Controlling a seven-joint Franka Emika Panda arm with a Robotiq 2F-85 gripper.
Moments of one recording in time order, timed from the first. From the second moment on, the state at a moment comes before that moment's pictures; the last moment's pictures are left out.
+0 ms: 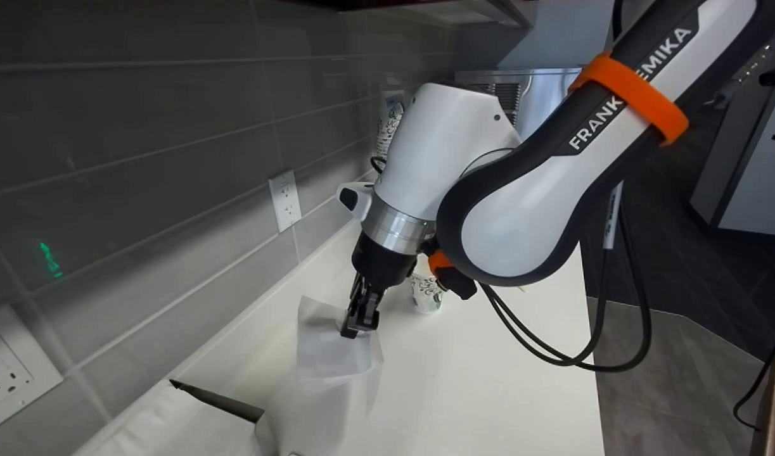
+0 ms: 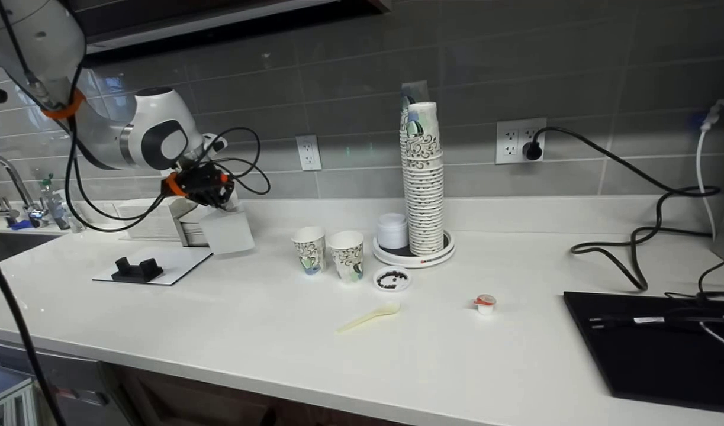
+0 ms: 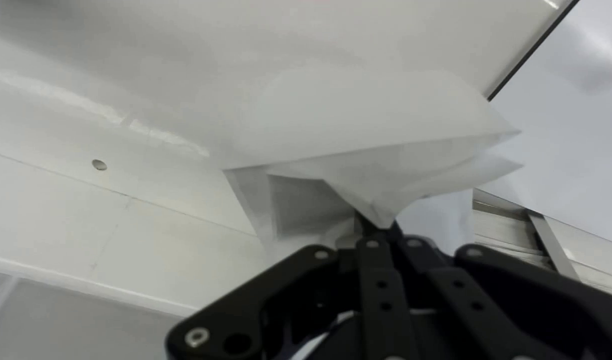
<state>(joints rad) 0.25 0.28 0.31 -2.24 0.02 2.91 -0.37</state>
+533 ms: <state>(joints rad) 0.21 0.25 0.23 -2.31 -0.01 2.86 -0.25</state>
